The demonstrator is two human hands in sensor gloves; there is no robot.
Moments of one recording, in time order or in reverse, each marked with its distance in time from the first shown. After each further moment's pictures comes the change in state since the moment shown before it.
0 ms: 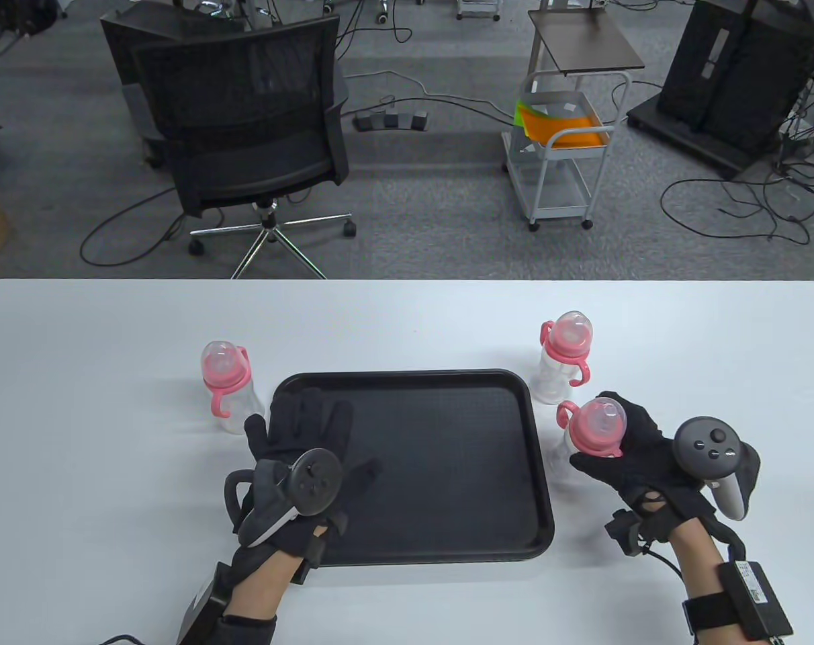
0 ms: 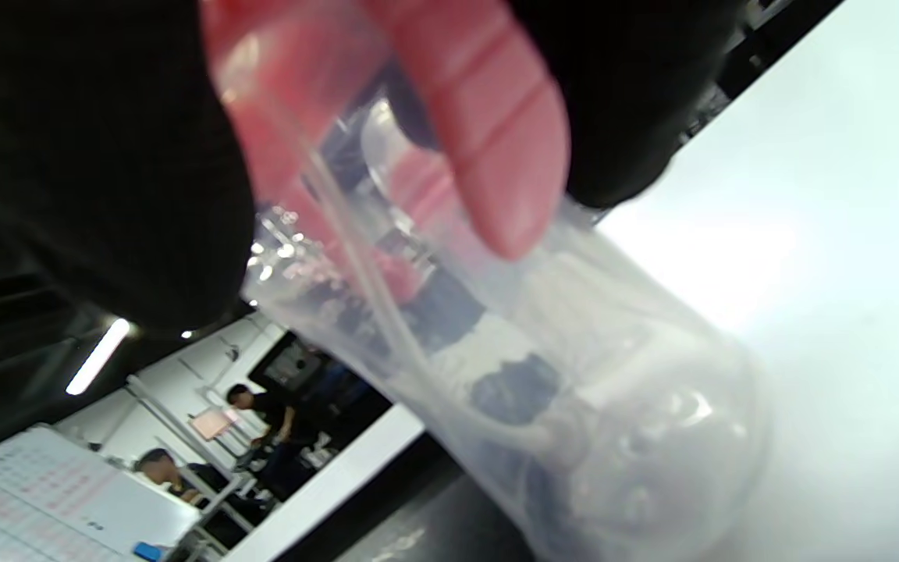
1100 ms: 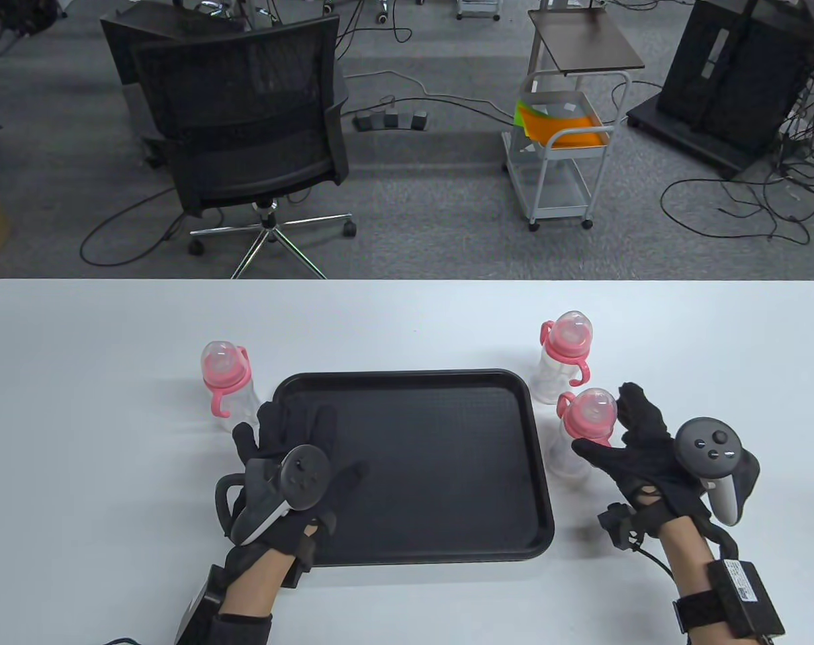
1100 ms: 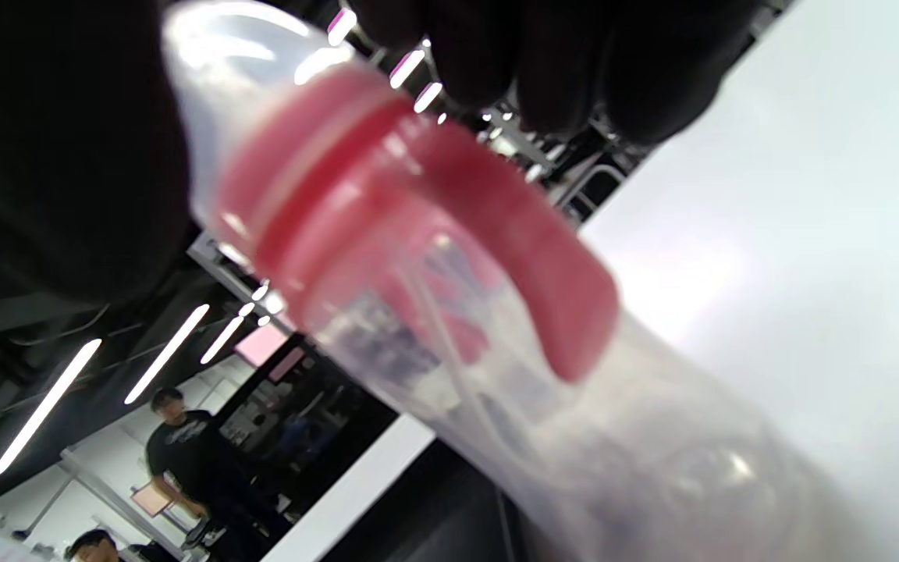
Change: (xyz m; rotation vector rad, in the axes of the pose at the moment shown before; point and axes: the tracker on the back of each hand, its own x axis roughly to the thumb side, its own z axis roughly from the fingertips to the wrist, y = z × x) left_hand -0.014 -0.007 0.001 -0.034 0.067 0.006; right_hand 0.003 -0.012 0.007 -0.097 0.044 -0.004
